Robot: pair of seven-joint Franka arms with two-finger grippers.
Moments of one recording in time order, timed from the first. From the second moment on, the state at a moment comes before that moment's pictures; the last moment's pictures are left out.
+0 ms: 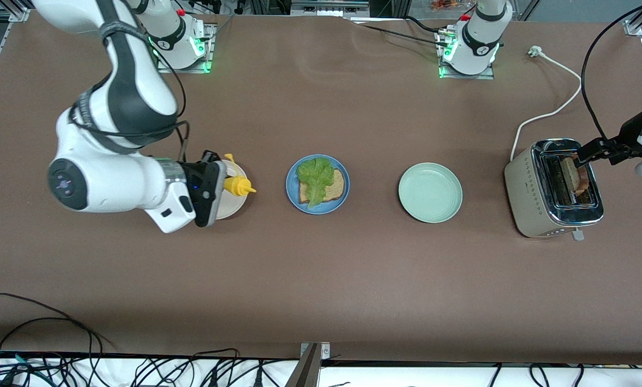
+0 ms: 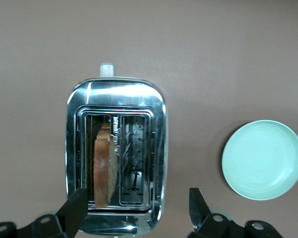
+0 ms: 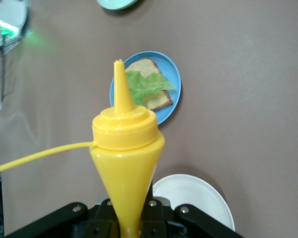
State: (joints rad) left arm 0.20 -0.01 0.00 -1.94 -0.03 1.94 0.08; right arm 0.31 0.62 -0.02 -1.10 0.44 1.49 -0.97
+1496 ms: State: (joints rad) left arm 0.20 0.17 0.06 -1.98 0.11 2.03 0.07; right arm -0.20 0.93 -0.02 -1.26 0.74 1.20 -2.40
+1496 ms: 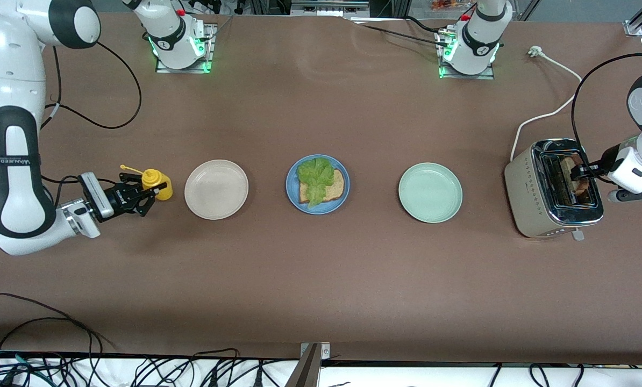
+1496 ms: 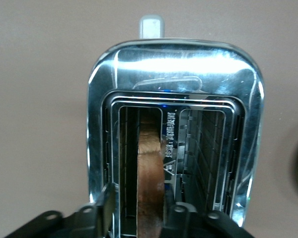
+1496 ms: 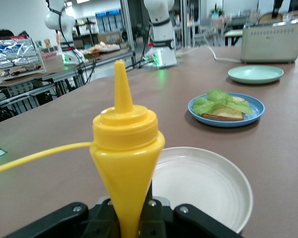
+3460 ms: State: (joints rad) left arm 0.19 0.01 -0.49 -1.89 0.11 1.95 -0.22; right arm -0.26 1.07 -0.08 -1.20 0.75 1.10 -2.41
